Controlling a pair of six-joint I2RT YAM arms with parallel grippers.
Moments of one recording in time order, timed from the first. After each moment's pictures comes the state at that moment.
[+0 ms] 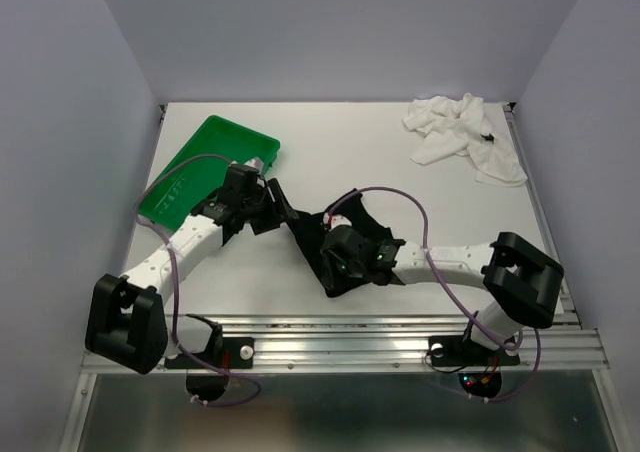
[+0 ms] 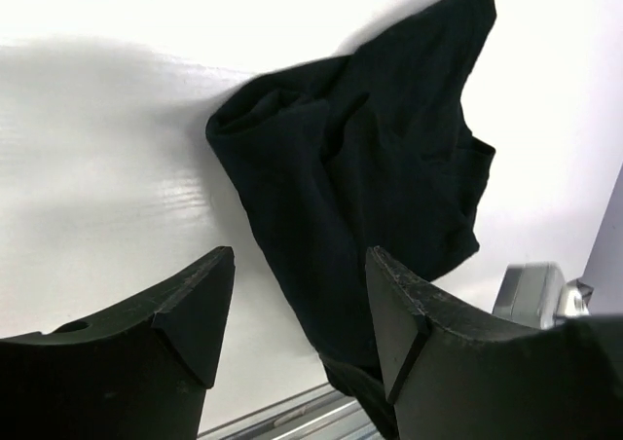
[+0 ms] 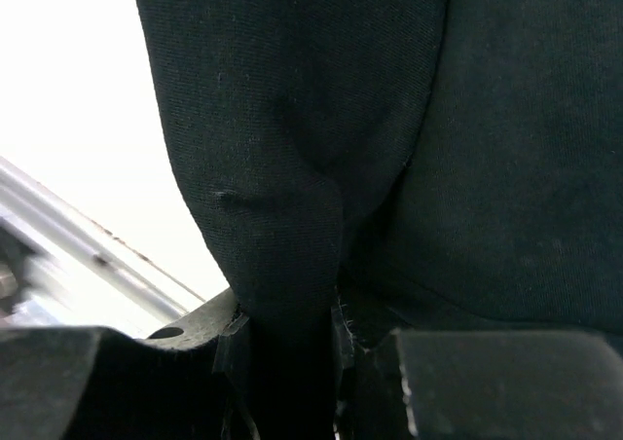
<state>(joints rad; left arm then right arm) -0.39 1.29 0.86 -0.39 0.18 -0.73 1.09 1.61 0.90 -0.21 0.07 0.69</state>
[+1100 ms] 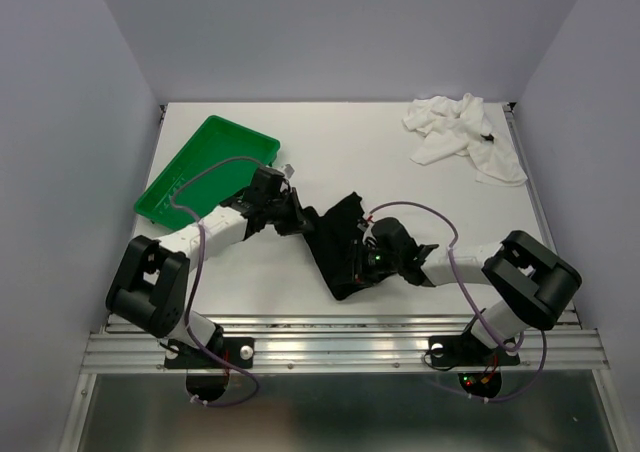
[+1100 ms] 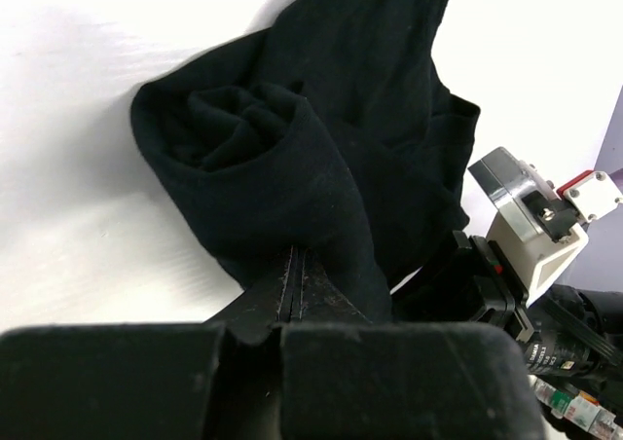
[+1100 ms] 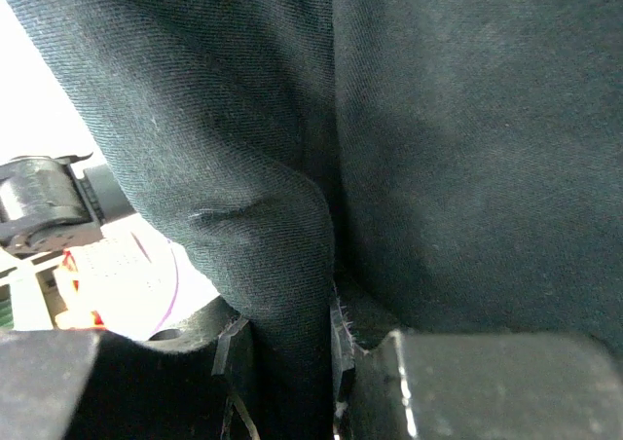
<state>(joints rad) -0.48 1.45 0.83 -0.22 0.32 -0.74 0.79 1.54 0.52 0.32 -0.47 0.99</state>
